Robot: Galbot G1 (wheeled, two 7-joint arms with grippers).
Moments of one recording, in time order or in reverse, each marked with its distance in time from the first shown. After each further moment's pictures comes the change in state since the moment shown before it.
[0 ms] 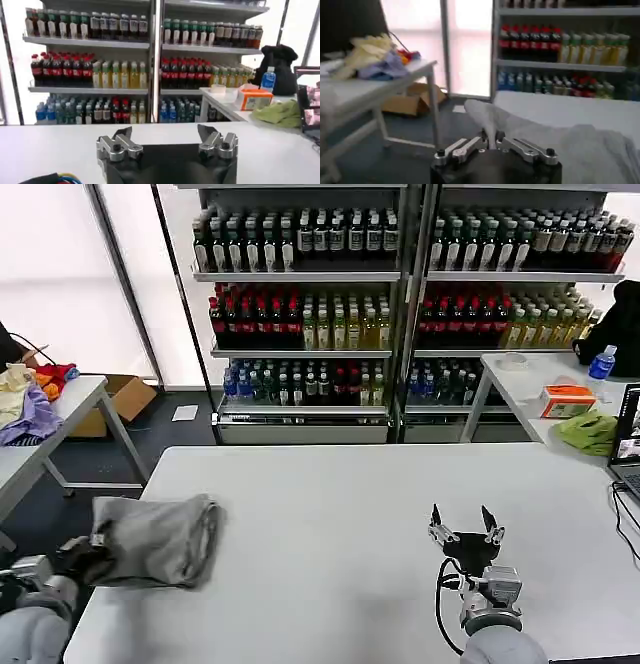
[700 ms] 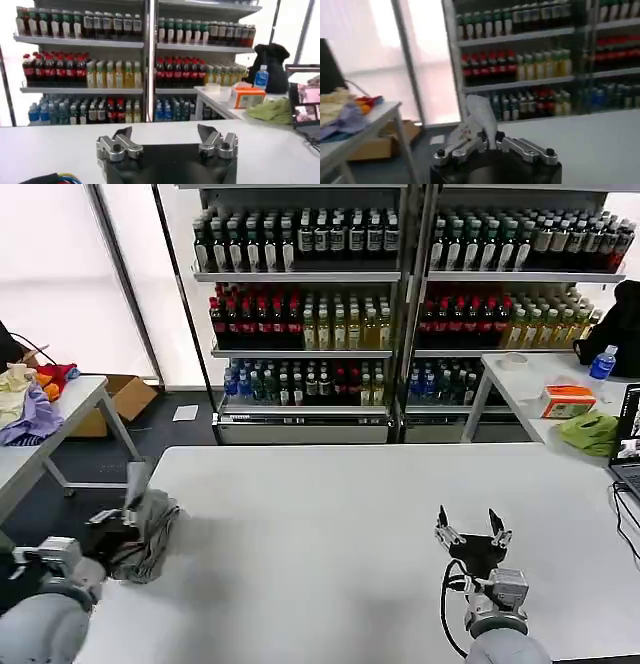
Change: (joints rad) left arm 0.009 -0.025 0.202 -0.301 0.076 0.075 -0.047; right arm -0.038 0.021 0.033 0.022 -0.012 0.002 0.005
